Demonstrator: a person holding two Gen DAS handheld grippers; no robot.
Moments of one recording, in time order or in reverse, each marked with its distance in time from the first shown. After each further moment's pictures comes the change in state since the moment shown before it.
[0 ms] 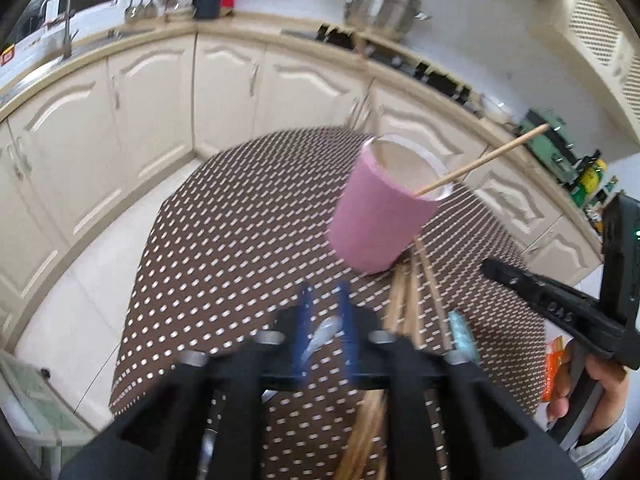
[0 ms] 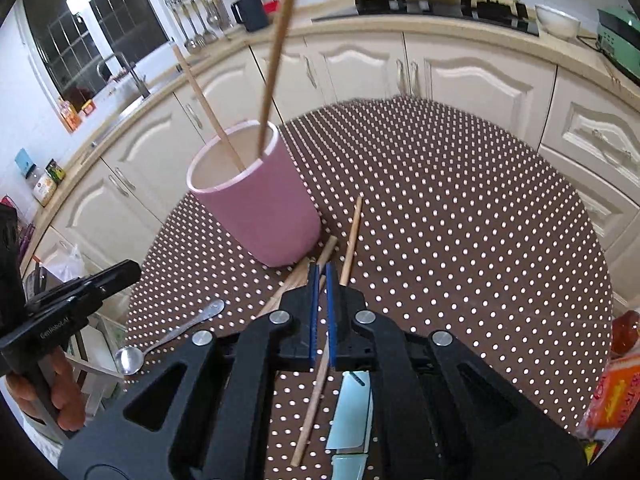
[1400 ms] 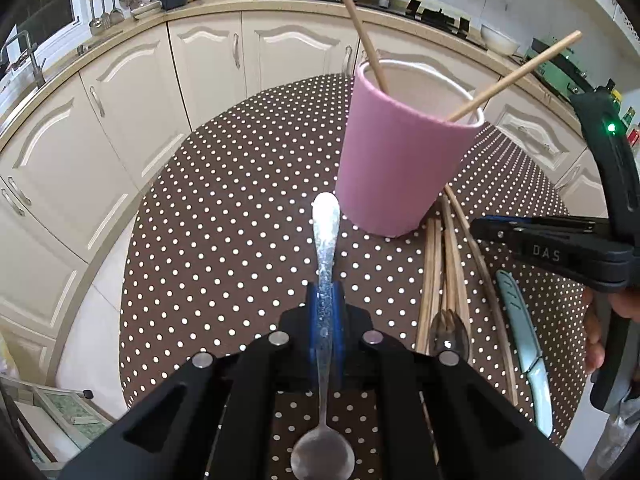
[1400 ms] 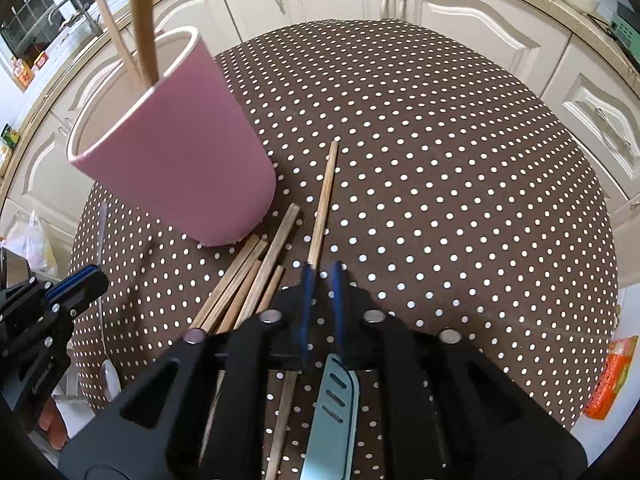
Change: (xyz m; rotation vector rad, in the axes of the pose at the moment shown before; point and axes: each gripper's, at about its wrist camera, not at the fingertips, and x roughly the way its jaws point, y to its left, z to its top) left arm 0.059 -0.018 0.010 0.171 0.124 0.081; right arm 0.096 0.019 0.042 -0.017 0.238 -0.148
